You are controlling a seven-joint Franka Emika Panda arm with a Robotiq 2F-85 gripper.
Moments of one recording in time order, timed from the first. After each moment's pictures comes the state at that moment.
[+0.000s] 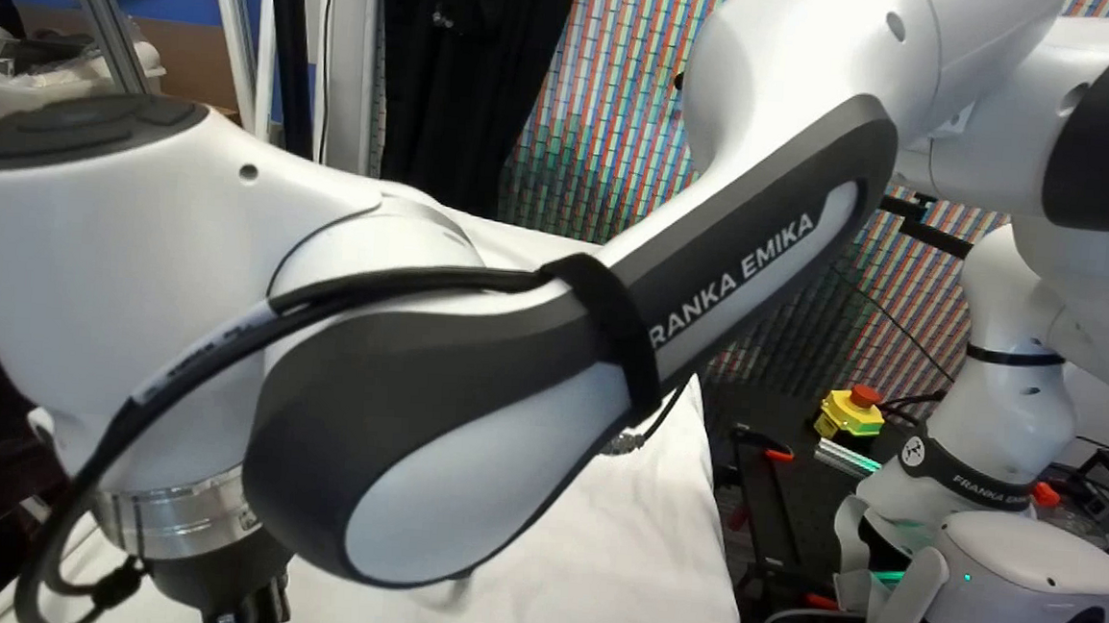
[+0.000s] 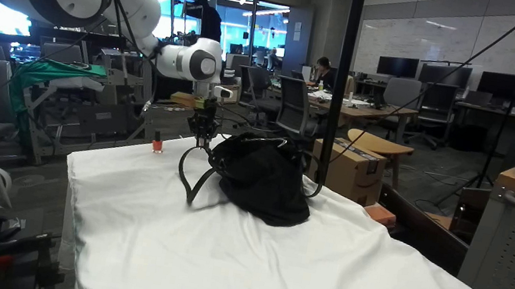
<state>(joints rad) 0.43 0.86 0.15 -1.23 -0.17 2.05 0.11</state>
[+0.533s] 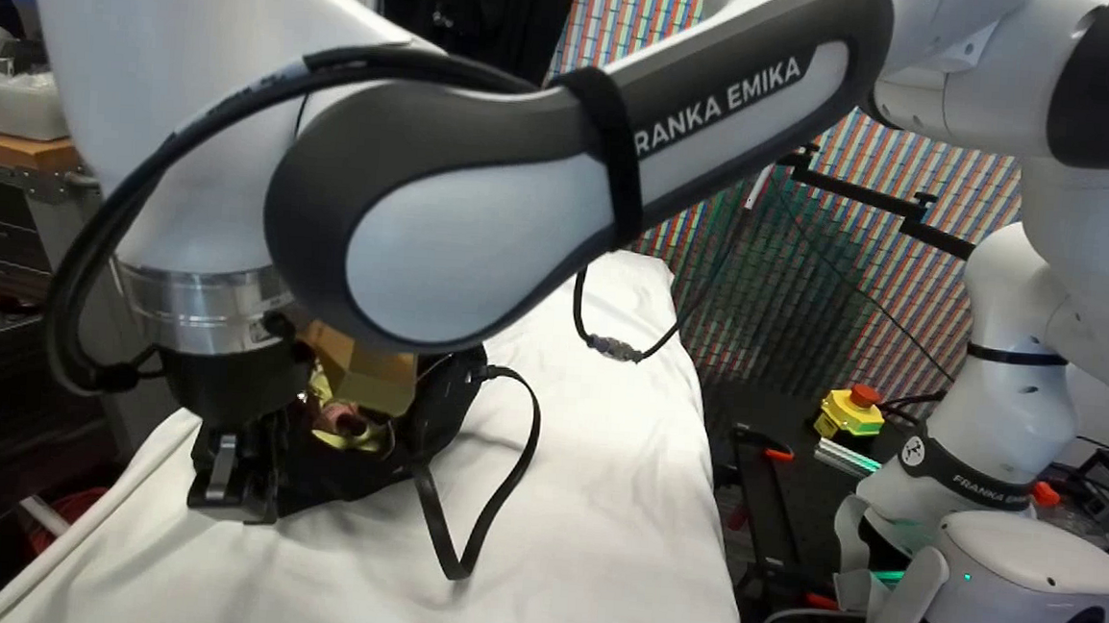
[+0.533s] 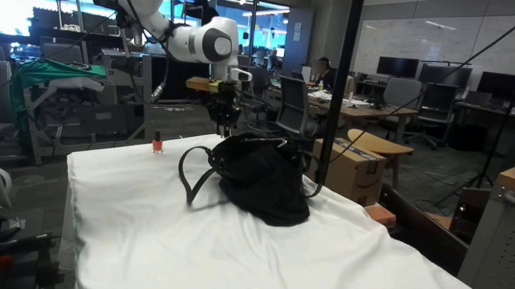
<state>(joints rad) 0.36 0.75 0.11 -1.28 -0.17 2.05 0.16</state>
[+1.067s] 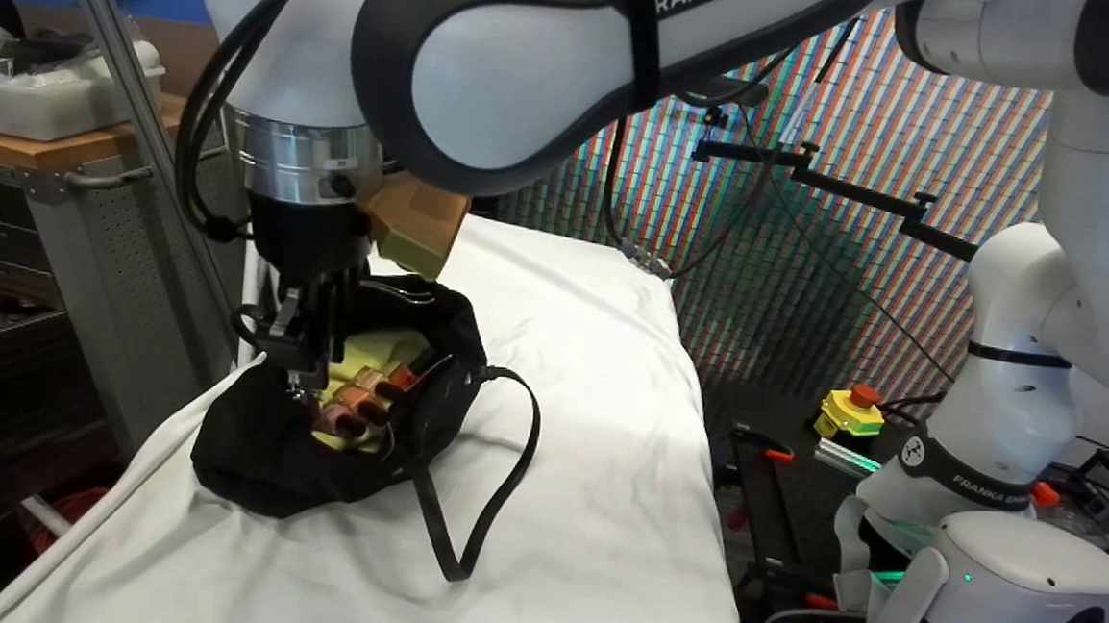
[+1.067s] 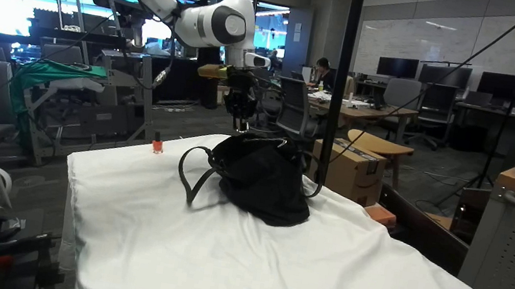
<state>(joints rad) 0.28 0.59 0.07 -1.42 -0.17 2.05 0.24</state>
